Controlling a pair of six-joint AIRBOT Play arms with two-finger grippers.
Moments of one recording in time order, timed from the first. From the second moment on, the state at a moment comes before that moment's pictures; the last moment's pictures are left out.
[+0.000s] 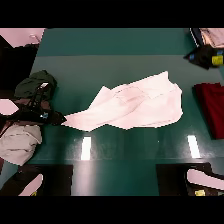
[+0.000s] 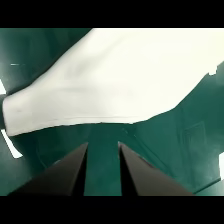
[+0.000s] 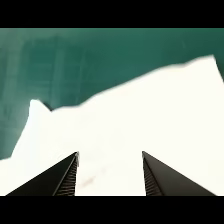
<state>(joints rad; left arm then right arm) -0.02 -0.87 0.72 1.12 -1.14 -1.23 -0.32 -1.30 1.46 -0.85 1.31 1.34</state>
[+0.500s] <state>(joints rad) 0.02 -1.01 0.72 1.13 -1.10 -1.23 -0.36 -0.97 0.84 -0.91 1.34 1.34</state>
